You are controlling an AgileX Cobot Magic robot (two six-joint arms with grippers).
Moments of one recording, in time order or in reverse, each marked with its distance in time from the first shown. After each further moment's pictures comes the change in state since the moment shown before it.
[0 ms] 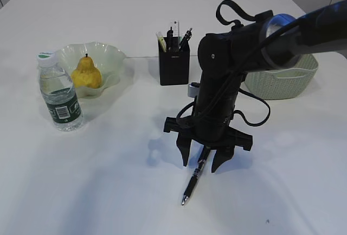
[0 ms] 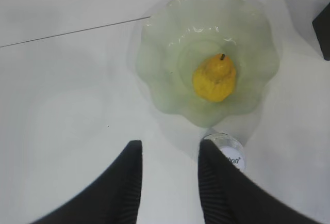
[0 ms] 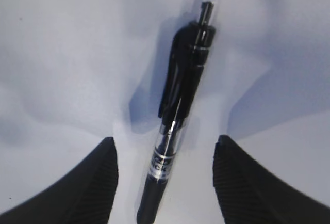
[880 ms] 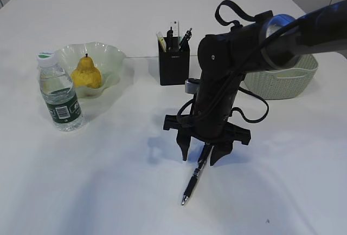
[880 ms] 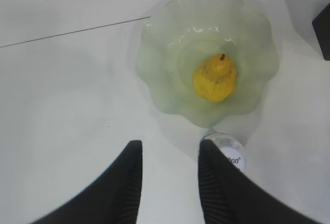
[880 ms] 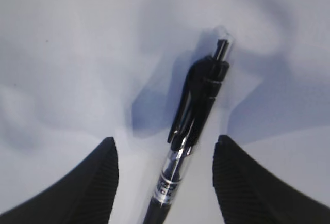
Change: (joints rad) left arm 0.000 0.000 0.000 0.000 0.000 0.000; right arm 0.000 0.000 0.000 -0.033 -0.060 -0.047
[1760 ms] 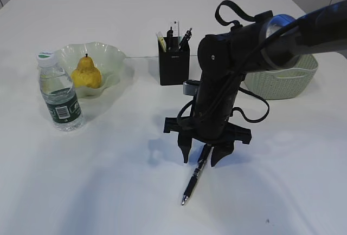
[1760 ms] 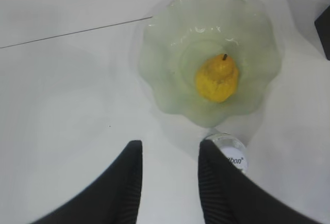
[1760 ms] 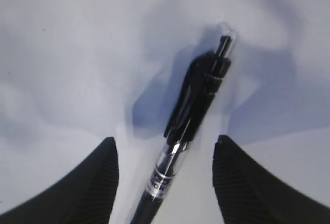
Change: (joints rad) left arm 0.000 0.000 0.000 0.005 0.000 0.000; right arm 0.000 0.000 0.000 -0.001 0.016 -0.056
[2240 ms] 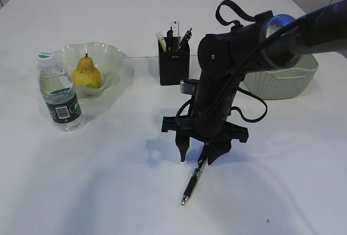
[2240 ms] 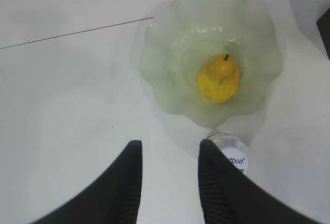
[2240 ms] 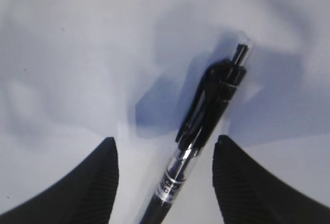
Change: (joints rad) left arm 0.000 0.000 0.000 0.007 0.000 0.000; right arm 0.000 0.000 0.000 0.021 -0.023 -0.049
